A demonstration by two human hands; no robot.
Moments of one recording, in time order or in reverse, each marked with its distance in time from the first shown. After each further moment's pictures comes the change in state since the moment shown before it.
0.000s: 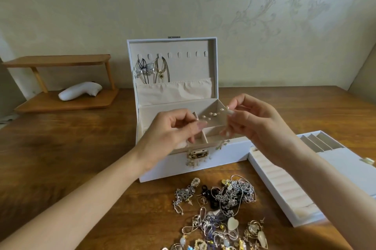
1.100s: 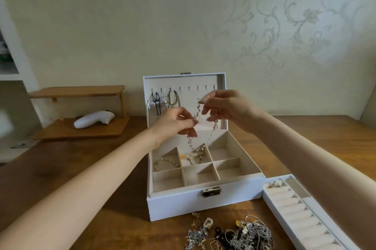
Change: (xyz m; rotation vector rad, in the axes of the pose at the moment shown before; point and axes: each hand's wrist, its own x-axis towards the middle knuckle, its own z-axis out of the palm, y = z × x) left_hand 0.086 -0.011 -0.052 0.118 0.032 -0.221; right_hand 0.129 -0.014 0.001 -0.217 -0.069 0.095
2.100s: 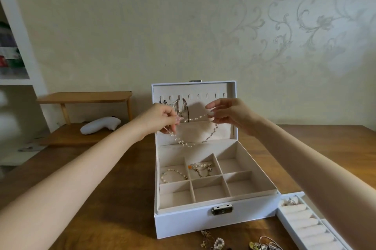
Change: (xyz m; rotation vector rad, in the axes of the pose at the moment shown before) left_hand 0.018 -0.003 -0.063 0.246 0.052 -0.018; right_hand 0.052 0.025 -0.012 -0.003 -0.002 0.034
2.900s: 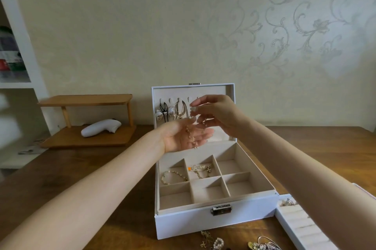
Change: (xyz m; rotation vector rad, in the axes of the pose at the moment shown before) left_hand 0.013 0.003 0.047 -1.107 -0.317 -0.416; right_hand -0.015 -0.032 0.048 0.097 0.055 -0.013
